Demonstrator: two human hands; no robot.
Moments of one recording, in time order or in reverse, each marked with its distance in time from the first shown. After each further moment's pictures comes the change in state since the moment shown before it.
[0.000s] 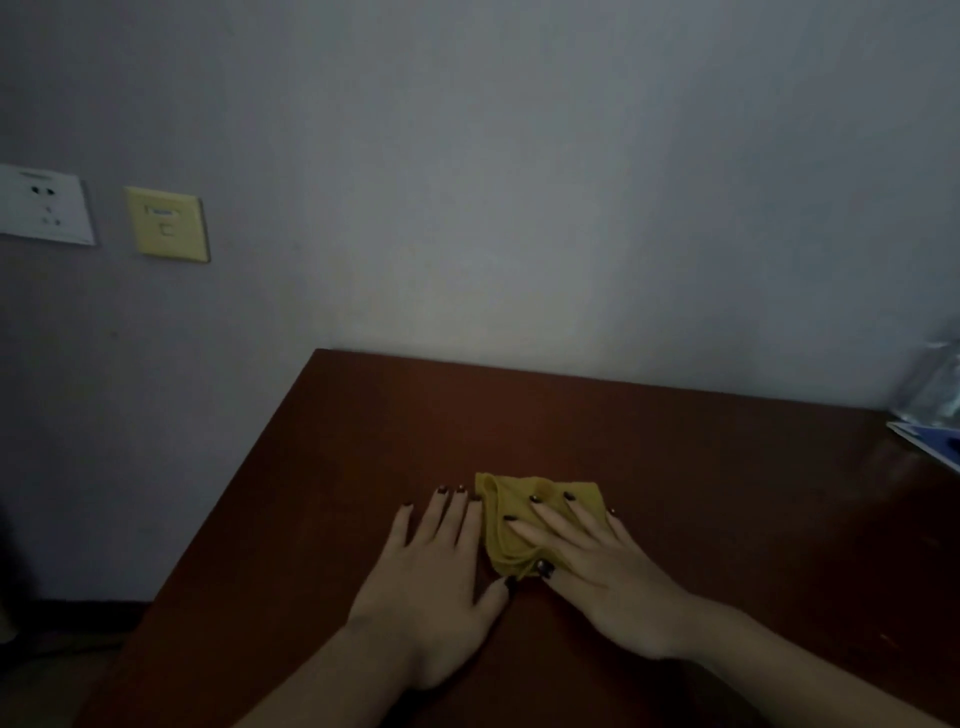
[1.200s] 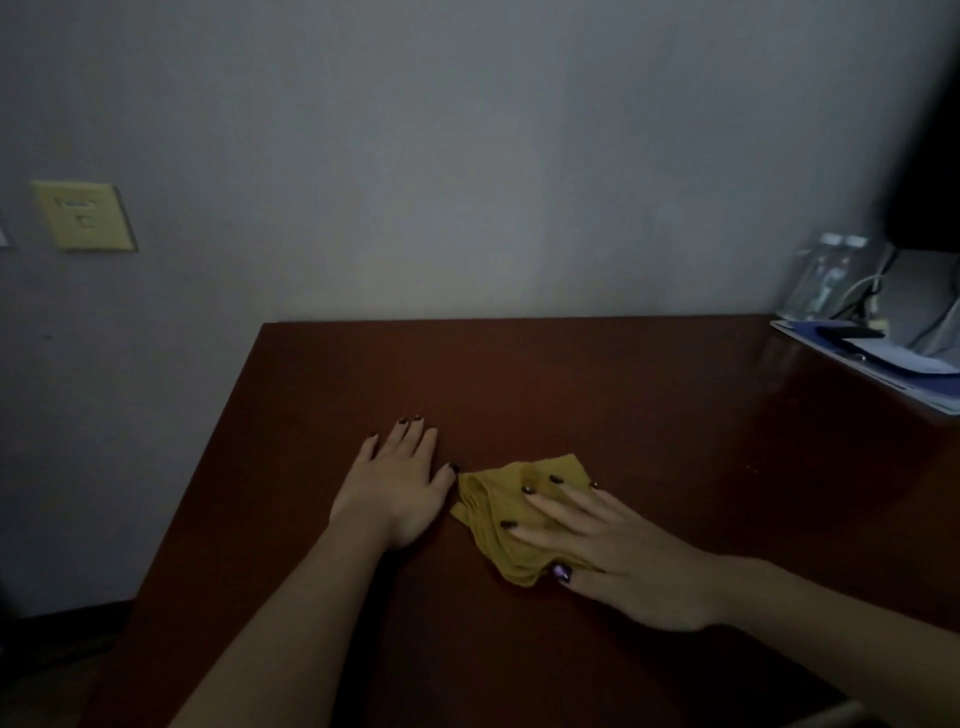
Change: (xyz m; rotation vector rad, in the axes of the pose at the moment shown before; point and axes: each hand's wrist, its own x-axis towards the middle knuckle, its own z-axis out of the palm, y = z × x) left_hand 0.000 0.000 -0.006 -0.029 -0.028 -0.021; right_hand -0.097 -0.006 0.036 -0.271 0.084 -0.089
